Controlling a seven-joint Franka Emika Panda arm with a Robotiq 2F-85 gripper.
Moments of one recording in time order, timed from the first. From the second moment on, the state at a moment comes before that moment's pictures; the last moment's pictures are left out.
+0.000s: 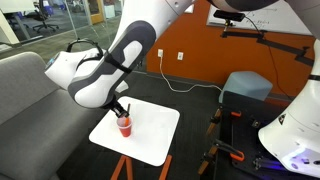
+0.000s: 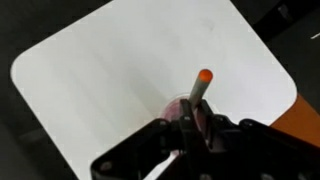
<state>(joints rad) 0.18 0.98 0.11 -1.40 -0.44 1.93 -0.56</state>
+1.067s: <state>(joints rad) 0.09 0.51 0.03 -2.05 -0.40 2.43 -0.09</state>
